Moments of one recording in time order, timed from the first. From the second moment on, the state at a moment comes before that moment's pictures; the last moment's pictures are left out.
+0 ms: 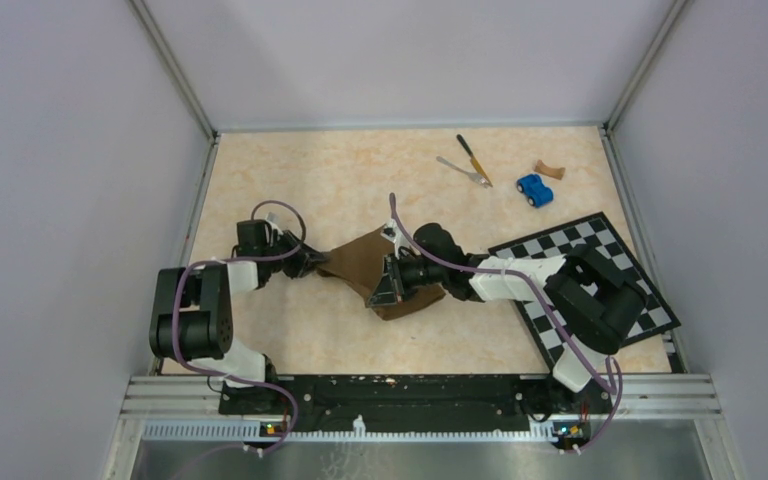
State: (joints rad) left arm 0.08 1.55 0.54 0.22 0.63 -0.84; right arm 0.86 1.68 0.82 0.32 -0.59 0.66
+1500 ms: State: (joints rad) left arm -0.47 2.06 1.64 -1.37 -0.32 -1.55; right arm 0.77 1.66 0.46 0.66 -0.62 0.77
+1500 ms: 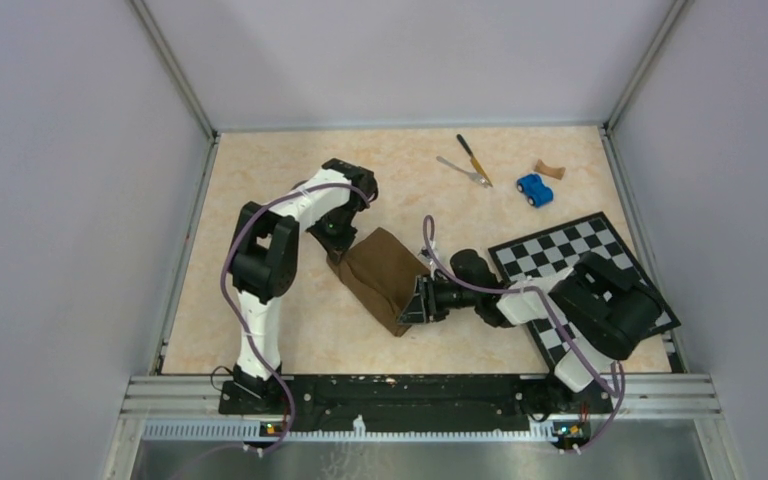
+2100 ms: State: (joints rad) left arm -0.45 2.07 1.65 -1.34 -0.37 -1.46; right arm 0.85 1.57 0.72 0.50 -0.32 0.36
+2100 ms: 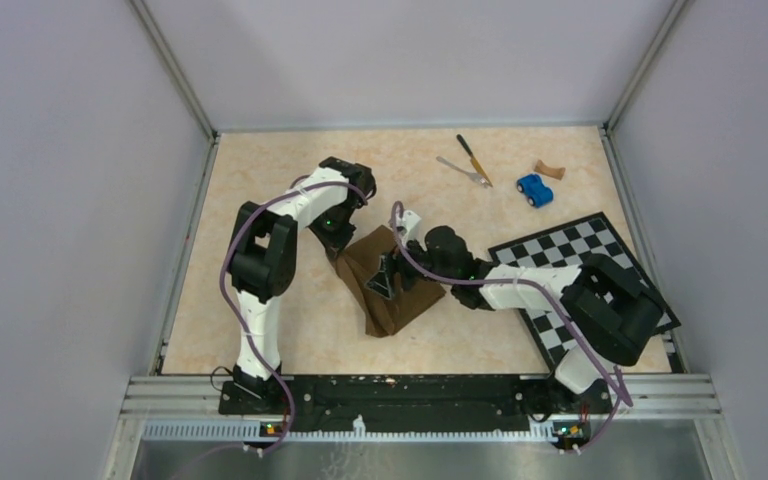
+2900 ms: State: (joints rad) left arm -0.42 2.07 1.64 -1.29 -0.32 -1.40; right arm 1.16 1.82 0.98 0.25 0.32 0.10
